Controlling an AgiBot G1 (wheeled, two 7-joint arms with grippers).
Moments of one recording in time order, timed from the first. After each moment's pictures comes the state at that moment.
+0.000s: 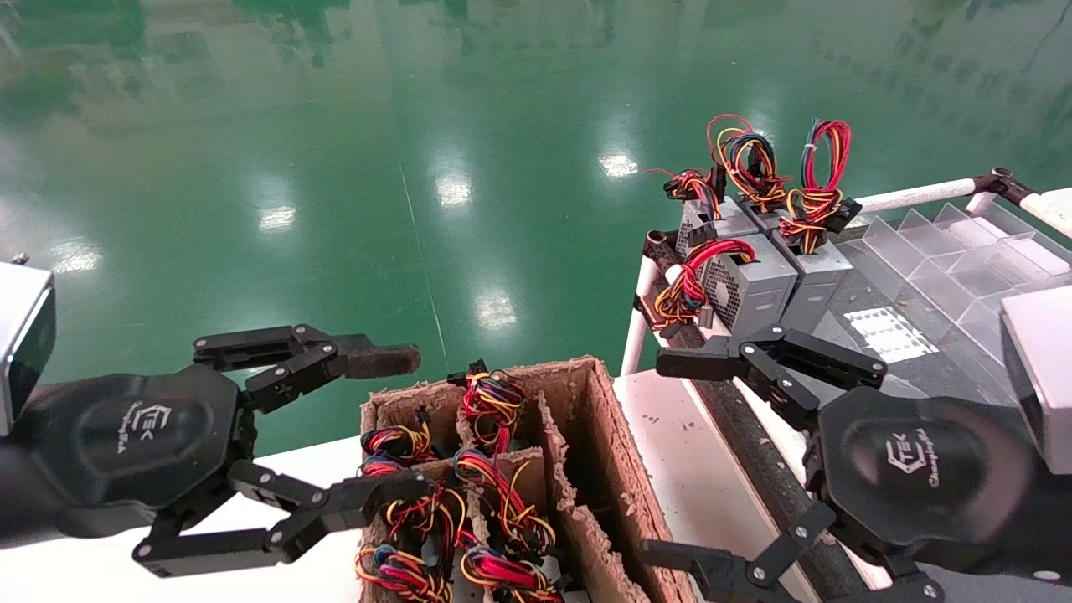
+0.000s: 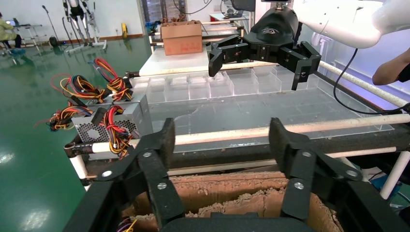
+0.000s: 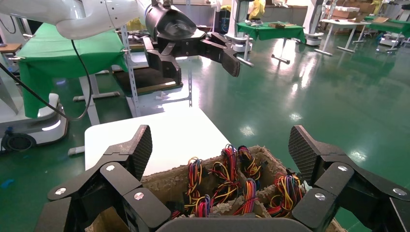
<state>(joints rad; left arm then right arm) -1.09 0.57 0.37 -1.25 0.66 1.45 -0.13 1.08 -0.61 -0.28 1.28 -0.73 -1.50 0.19</state>
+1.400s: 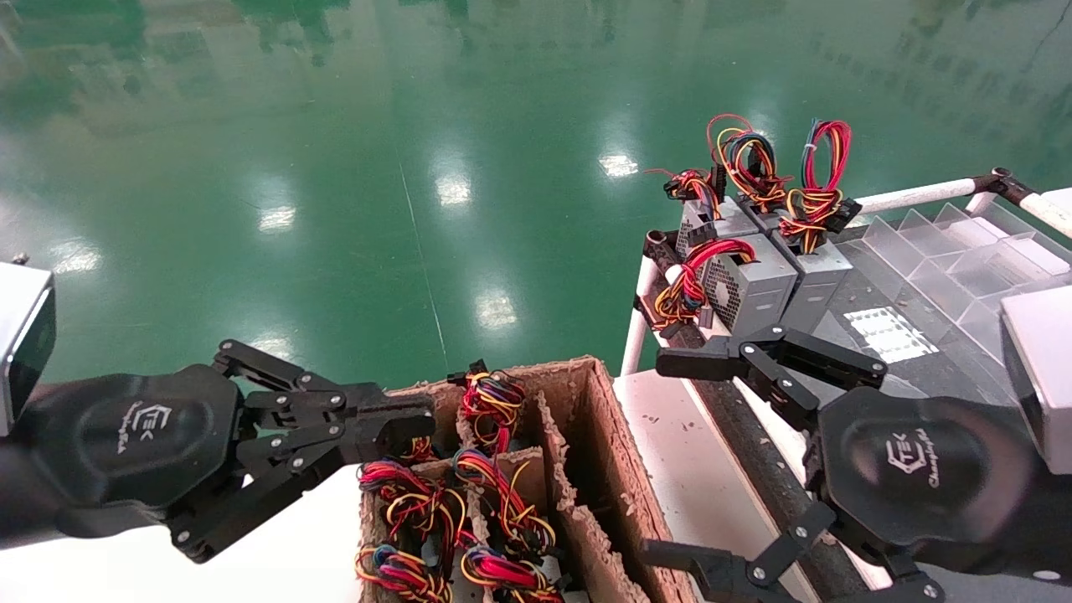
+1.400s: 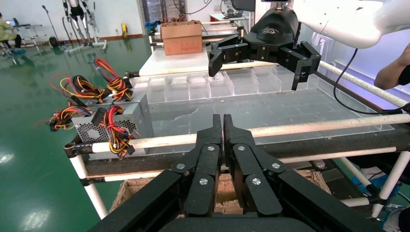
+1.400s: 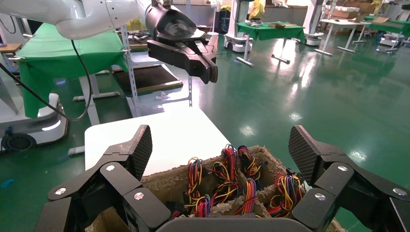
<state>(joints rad) -1.09 0.57 0.37 -1.25 0.66 1.45 -0.13 1.07 -0.61 -0.28 1.28 -0.73 -1.49 0.19</state>
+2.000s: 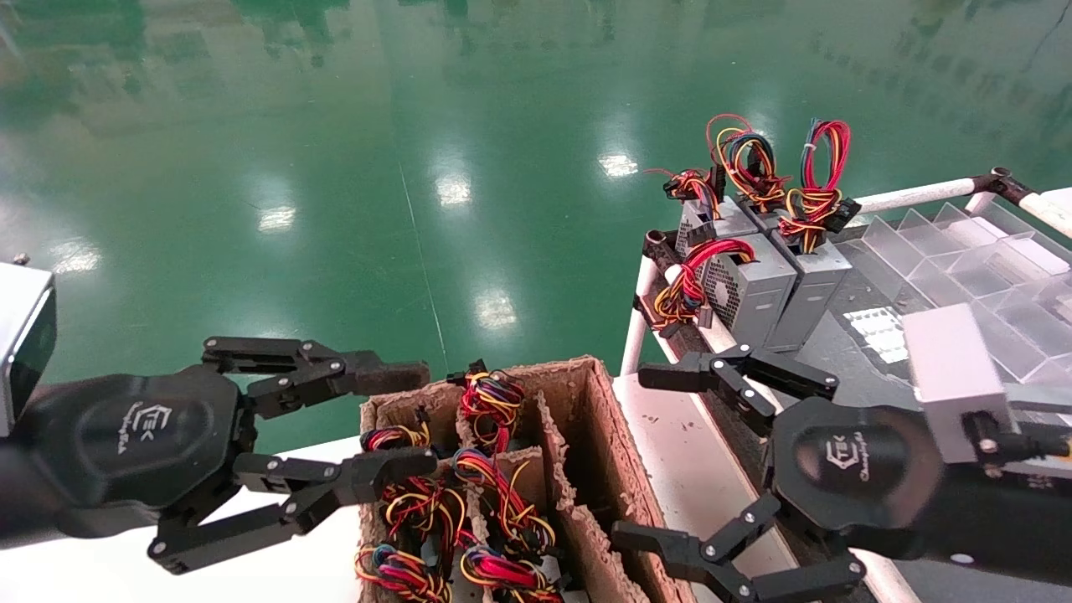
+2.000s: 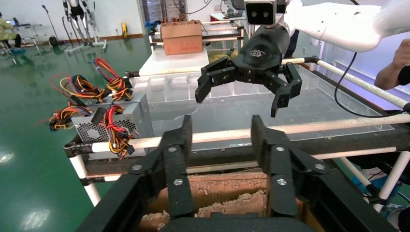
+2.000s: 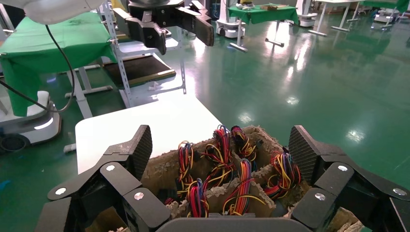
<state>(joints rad) -1.09 0.57 0.37 -1.25 0.66 1.45 -0.13 1.06 -0.67 -0.34 1.28 -0.83 -1.43 0.20</state>
